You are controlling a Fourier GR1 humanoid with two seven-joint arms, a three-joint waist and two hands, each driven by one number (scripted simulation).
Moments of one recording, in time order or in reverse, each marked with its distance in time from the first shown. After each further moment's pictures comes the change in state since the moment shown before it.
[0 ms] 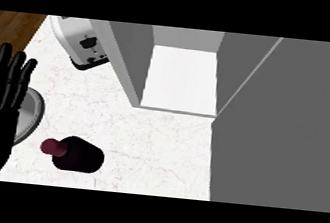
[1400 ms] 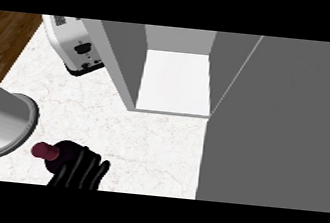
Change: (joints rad) left arm 0.451 -0.078 -0.789 -0.315 -0.166 0.258 0.192; right arm 0.112 -0.101 0.054 -0.283 -0.283 0.198 0.310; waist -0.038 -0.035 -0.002
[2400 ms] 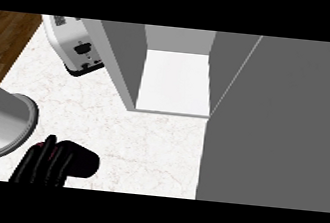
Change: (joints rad) left arm -0.008 0.127 0.117 -0.043 0.031 0.123 0.062; right arm -0.112 -0.005 -0.013 -0.012 0.012 -0.071 0.121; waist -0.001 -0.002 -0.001
